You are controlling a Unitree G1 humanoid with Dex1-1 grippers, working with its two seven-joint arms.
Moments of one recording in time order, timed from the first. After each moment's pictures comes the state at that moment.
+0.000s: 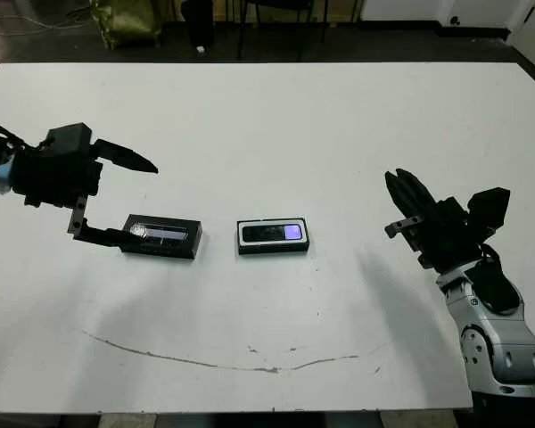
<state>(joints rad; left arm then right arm) -0.69 0.91 -0.18 0.42 -0.13 -0.10 -1.52 -0.11 -0.29 -0.10 -0.19 0.29 0.16 0.35</state>
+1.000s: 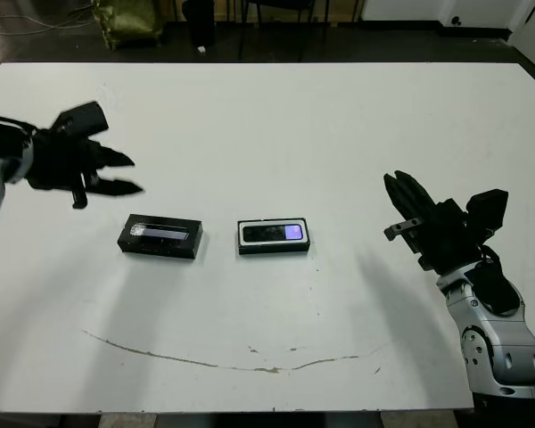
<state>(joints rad) -0.79 0.88 -0.20 0.49 0.07 0.20 -1.17 -0.10 -0.30 -0.10 -0.20 0.28 0.15 0.36</state>
